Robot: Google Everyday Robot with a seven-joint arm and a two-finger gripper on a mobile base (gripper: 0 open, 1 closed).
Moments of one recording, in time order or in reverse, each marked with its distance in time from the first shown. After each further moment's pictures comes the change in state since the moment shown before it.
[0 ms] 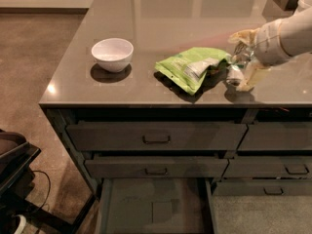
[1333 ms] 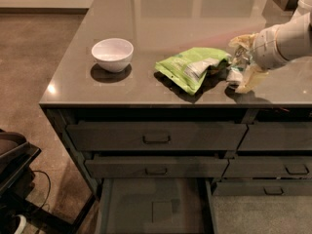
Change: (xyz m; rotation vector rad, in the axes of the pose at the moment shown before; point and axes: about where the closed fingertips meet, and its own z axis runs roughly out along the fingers) arm 0.014 0.007 0.021 -0.021 0.009 0.037
